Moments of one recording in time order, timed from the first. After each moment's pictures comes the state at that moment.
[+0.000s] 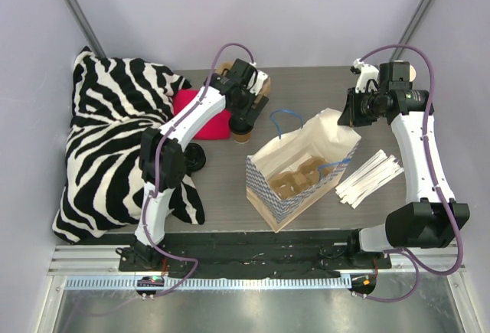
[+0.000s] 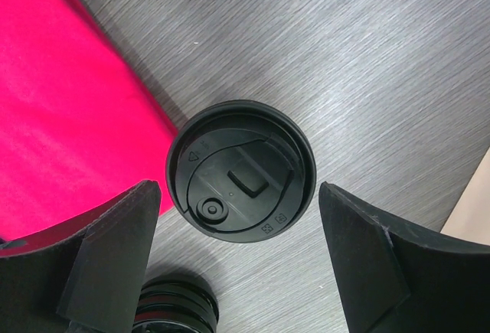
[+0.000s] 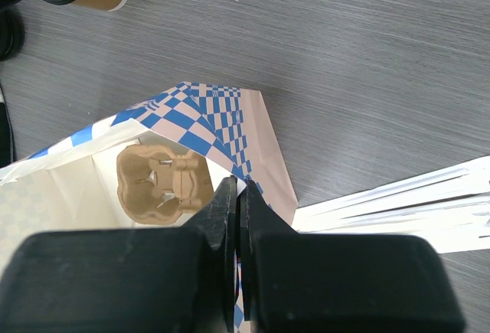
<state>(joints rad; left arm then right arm) -0.58 2.17 2.10 -0.90 -0.02 0.09 -0.04 1.40 1.53 -1.03 -0.38 -0.13</state>
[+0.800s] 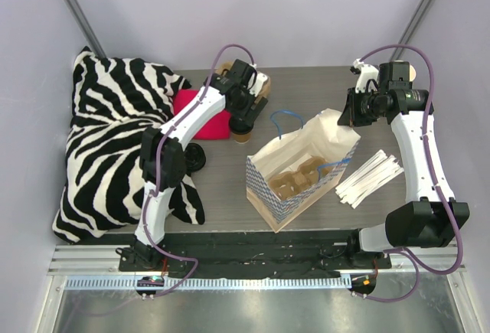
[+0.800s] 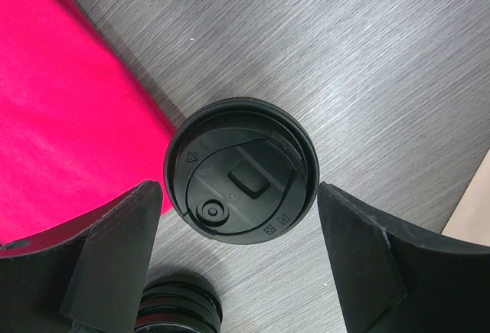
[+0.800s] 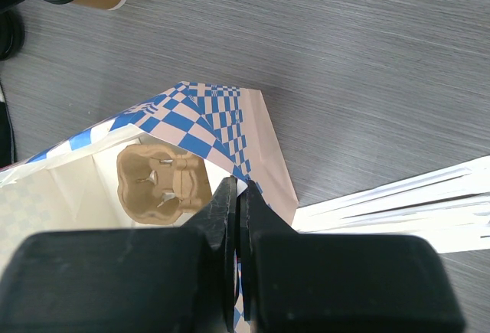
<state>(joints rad) -0.57 2.18 2.10 -0.91 0.00 0.11 -0.04 1.41 1.53 -1.03 -0.39 -0.13</state>
